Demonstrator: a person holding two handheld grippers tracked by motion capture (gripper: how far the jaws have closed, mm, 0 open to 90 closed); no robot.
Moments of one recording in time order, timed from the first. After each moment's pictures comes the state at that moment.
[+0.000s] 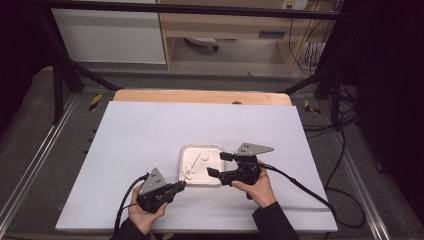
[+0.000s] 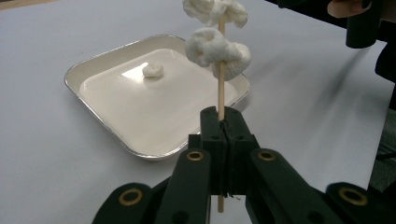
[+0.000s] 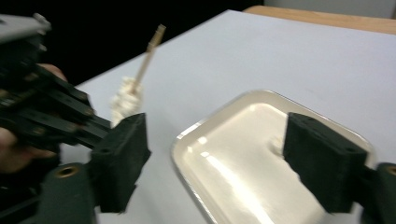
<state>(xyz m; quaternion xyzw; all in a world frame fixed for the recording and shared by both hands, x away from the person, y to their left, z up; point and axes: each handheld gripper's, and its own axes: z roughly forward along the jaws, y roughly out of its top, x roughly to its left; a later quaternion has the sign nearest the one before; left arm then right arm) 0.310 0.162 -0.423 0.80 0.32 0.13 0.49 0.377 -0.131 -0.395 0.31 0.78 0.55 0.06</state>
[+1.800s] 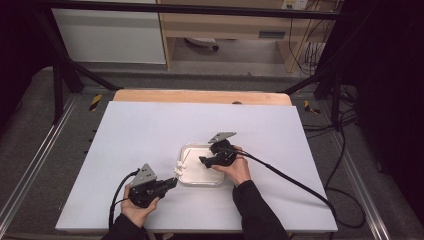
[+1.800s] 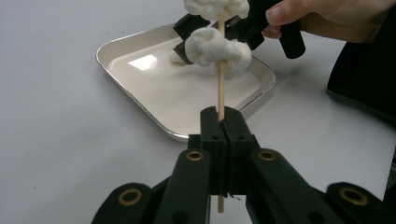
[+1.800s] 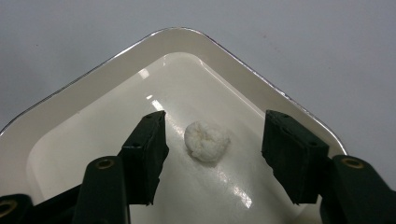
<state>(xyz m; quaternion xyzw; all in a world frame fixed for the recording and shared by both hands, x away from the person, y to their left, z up) 0.323 0.185 -0.427 0.79 0.35 0.12 0.49 0.454 -0.076 -0.443 0.34 0.85 0.38 0.12</state>
